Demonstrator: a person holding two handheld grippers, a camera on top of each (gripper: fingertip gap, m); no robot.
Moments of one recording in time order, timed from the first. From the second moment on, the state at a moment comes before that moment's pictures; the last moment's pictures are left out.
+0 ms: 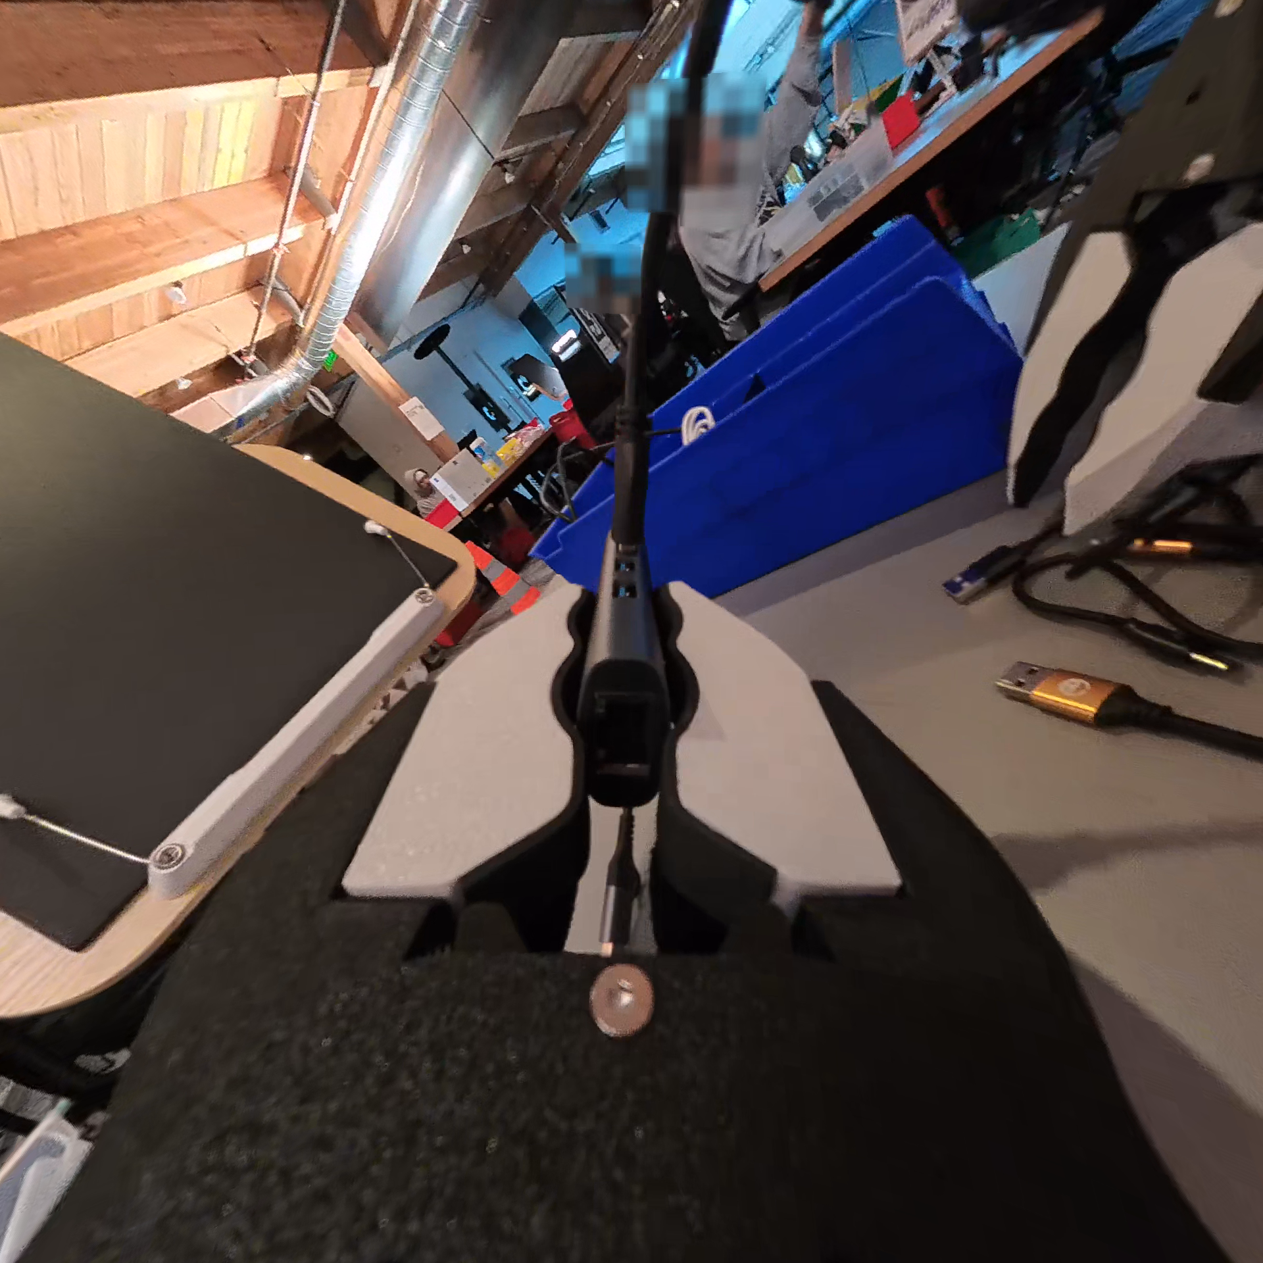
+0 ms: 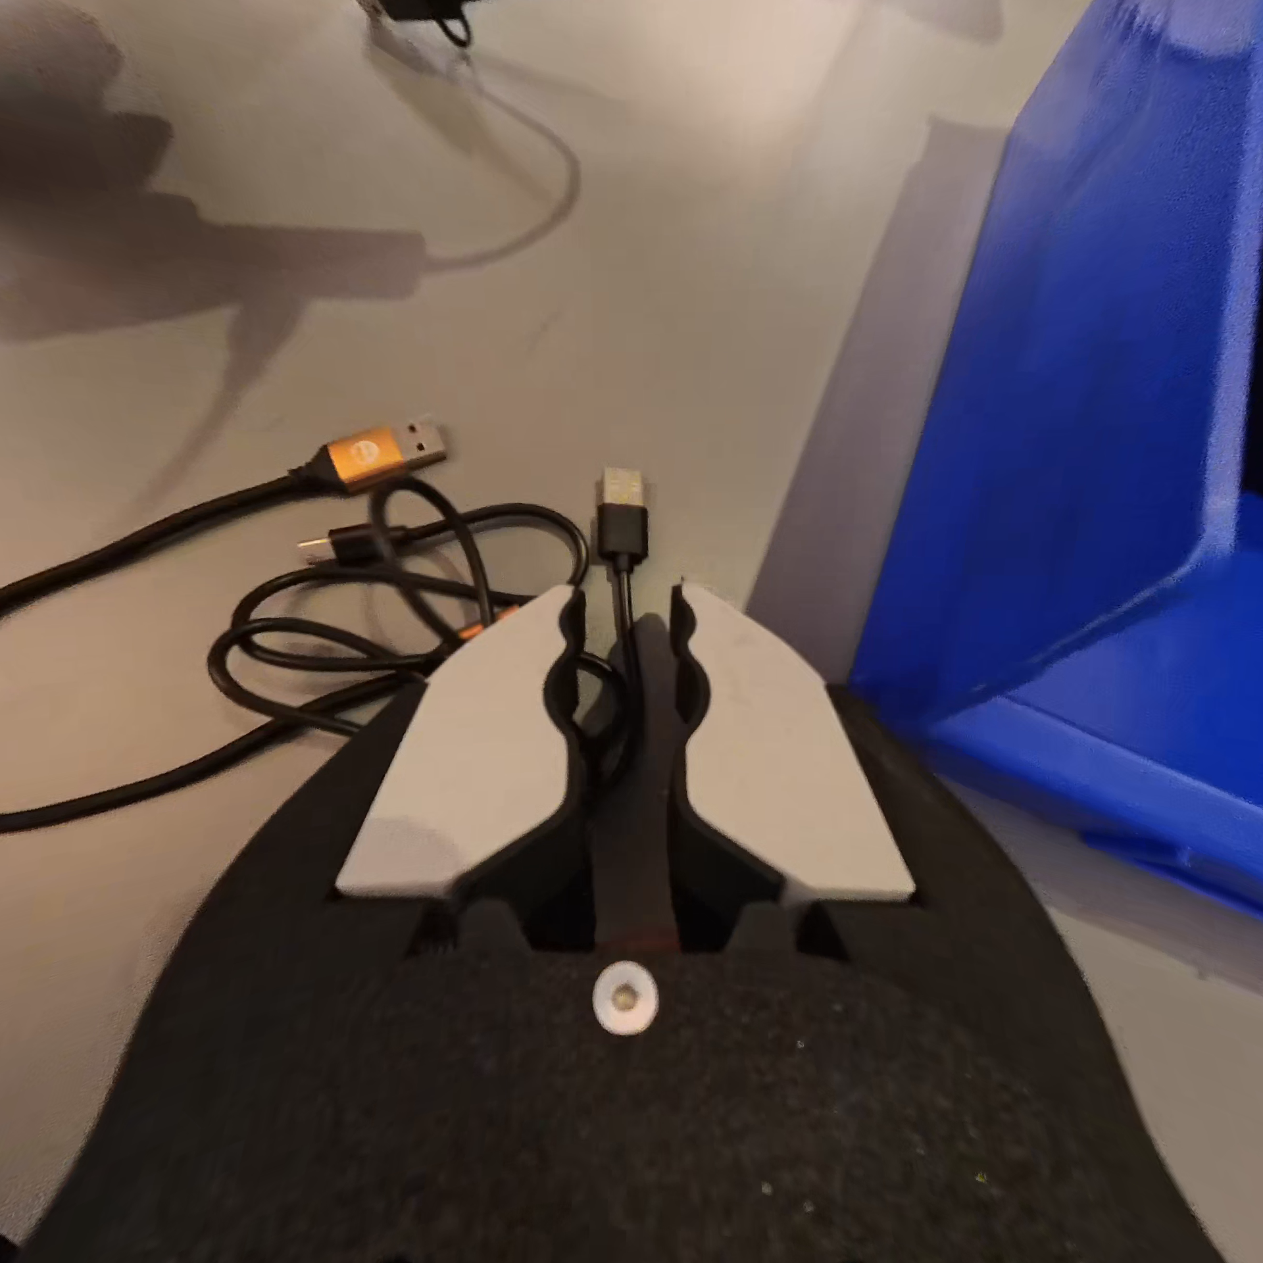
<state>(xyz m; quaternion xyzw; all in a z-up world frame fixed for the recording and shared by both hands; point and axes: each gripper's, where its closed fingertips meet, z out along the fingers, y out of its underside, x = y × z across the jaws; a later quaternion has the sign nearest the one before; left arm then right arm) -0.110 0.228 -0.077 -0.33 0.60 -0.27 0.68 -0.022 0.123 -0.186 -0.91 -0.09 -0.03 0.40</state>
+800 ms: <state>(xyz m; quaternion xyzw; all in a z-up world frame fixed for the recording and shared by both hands) -0.116 0.264 -0.087 -0.41 0.57 -0.26 0.66 -0.073 0.106 -0.145 -0.72 -0.46 -0.39 0.34</state>
